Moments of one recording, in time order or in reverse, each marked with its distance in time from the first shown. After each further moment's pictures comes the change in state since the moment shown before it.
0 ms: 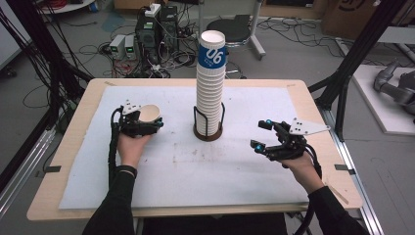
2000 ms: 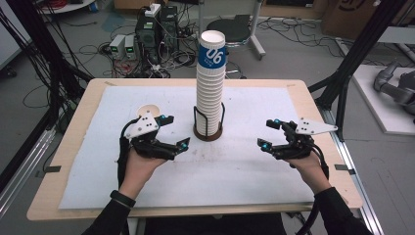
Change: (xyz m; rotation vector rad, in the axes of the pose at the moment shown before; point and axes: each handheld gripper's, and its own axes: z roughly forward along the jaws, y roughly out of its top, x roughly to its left) left arm -0.112 0.035 -0.072 -0.213 -0.449 0.186; right arm -0.008 -0.001 -0.017 0.039 -0.077 -0.011
